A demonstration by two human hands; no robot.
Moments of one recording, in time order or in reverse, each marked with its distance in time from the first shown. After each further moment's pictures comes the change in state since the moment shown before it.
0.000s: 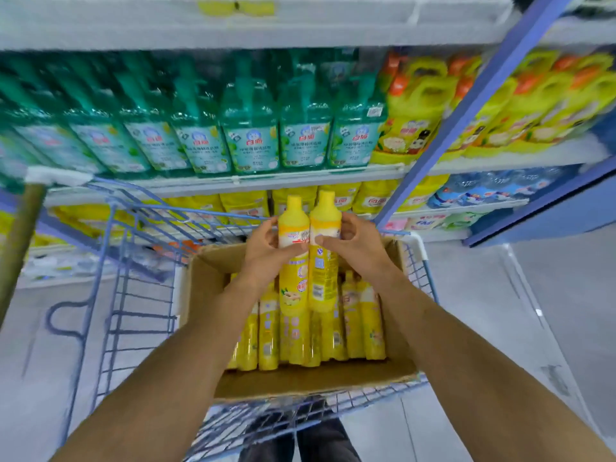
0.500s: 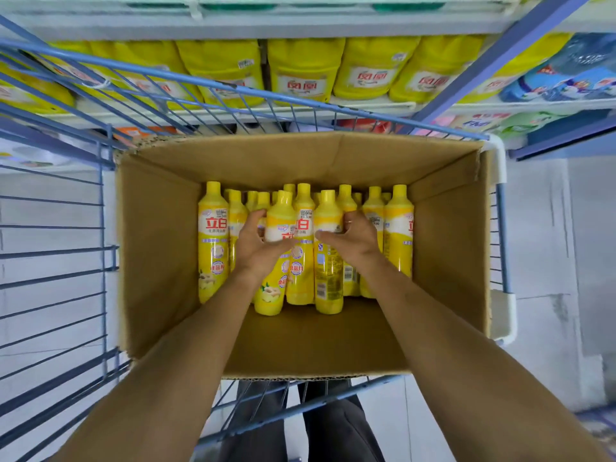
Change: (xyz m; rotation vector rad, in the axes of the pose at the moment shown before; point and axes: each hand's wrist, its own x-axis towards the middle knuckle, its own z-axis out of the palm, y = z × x) left_hand 0.023 -0.230 0.000 0.212 0.128 -0.377; right_hand 0.012 0.222 0.080 -0.333 -0.086 0.471
